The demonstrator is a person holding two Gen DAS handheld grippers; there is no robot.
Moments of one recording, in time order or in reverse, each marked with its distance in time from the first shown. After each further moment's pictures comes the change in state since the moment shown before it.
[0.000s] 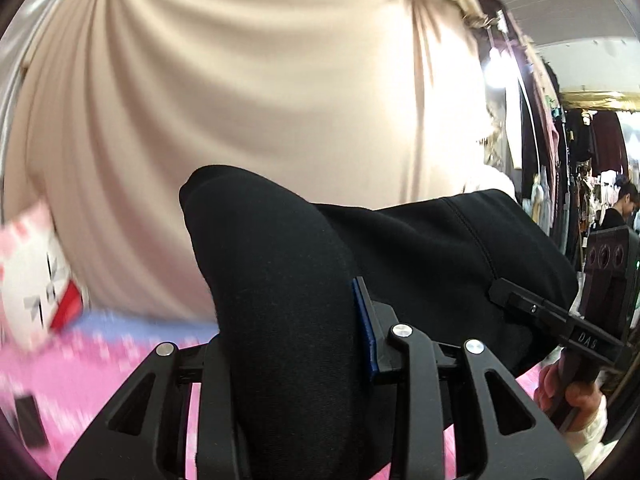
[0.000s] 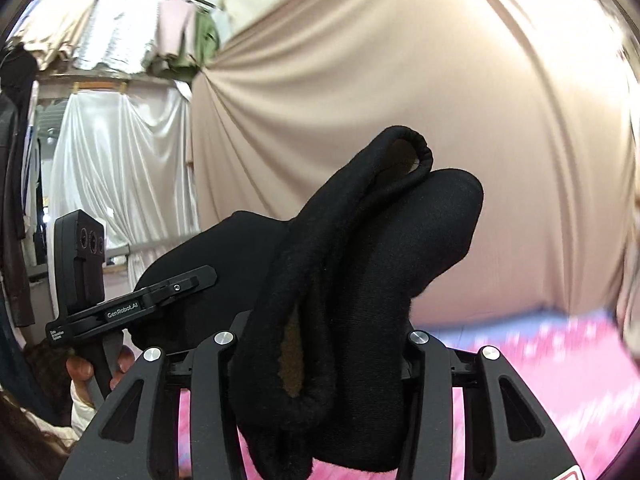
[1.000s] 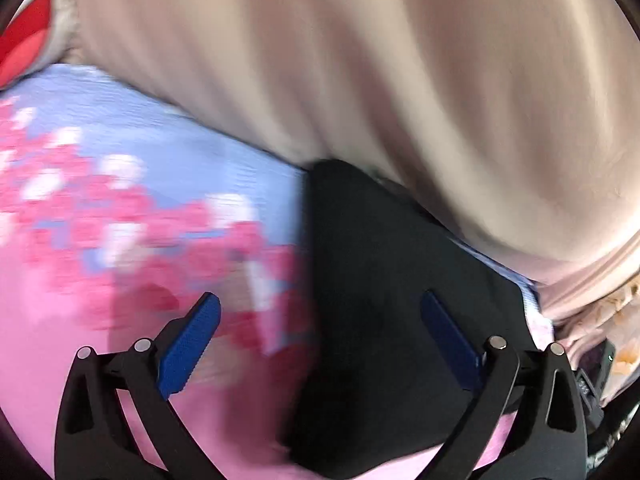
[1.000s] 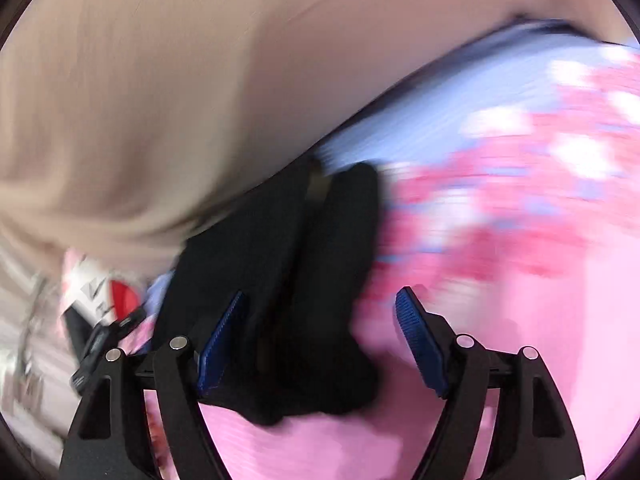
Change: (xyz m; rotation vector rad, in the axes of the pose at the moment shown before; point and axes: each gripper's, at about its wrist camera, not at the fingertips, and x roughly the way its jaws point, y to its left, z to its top) left arm 0.392 0.265 -0.223 -0.593 0.543 0.264; right arm 0.334 -0.346 -0.224 0.668 0.559 -0.275
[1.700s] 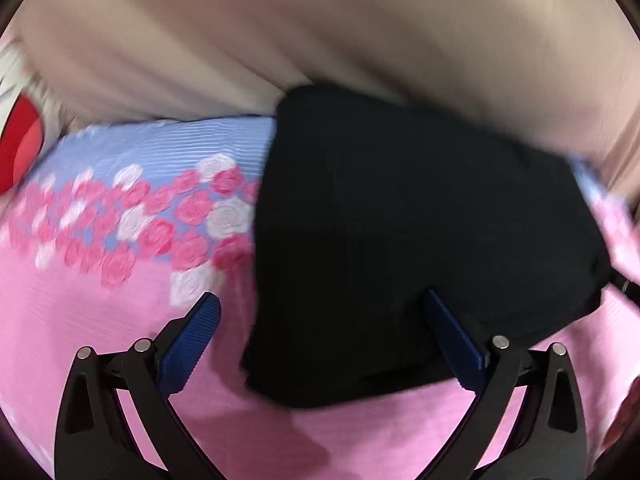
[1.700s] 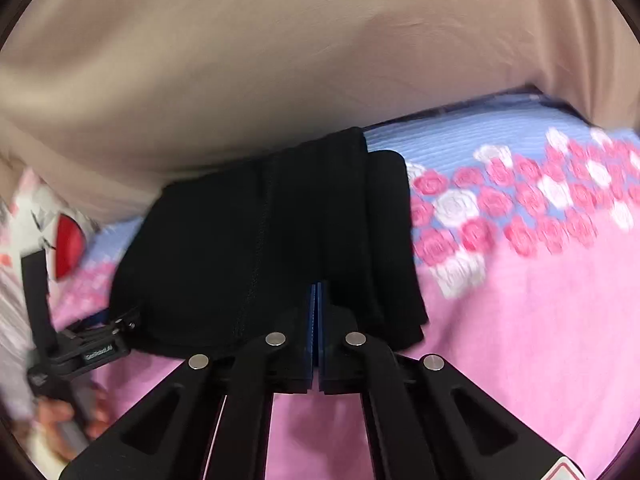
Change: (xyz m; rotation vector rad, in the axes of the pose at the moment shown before) left arm 0.012 -0.062 -0.047 0.320 0.065 0.247; right arm -0.002 0.062 -0.042 -0.272 -0.036 -0.193
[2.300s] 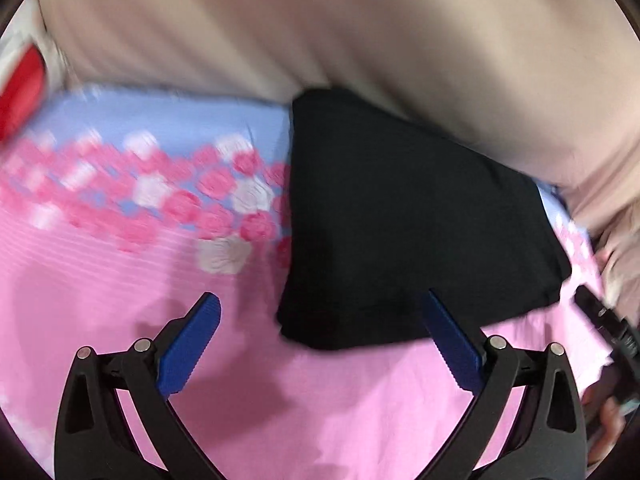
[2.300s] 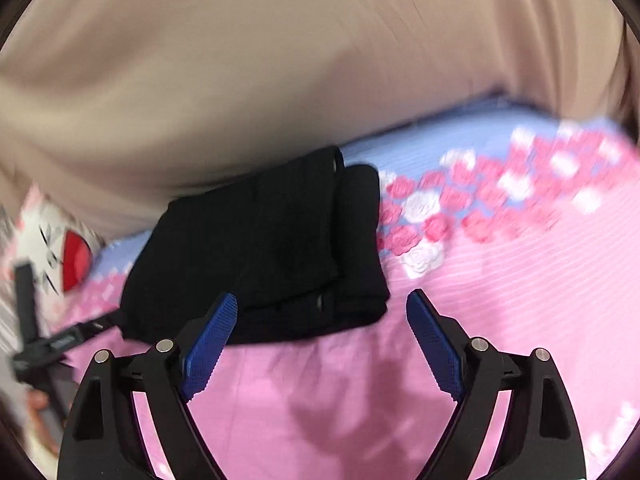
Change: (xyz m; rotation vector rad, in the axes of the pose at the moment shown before) left arm -0.006 0.032 0.004 -0.117 0.099 -0.174; right arm -0.016 -0.029 -0.007 0.074 -0.028 0.006
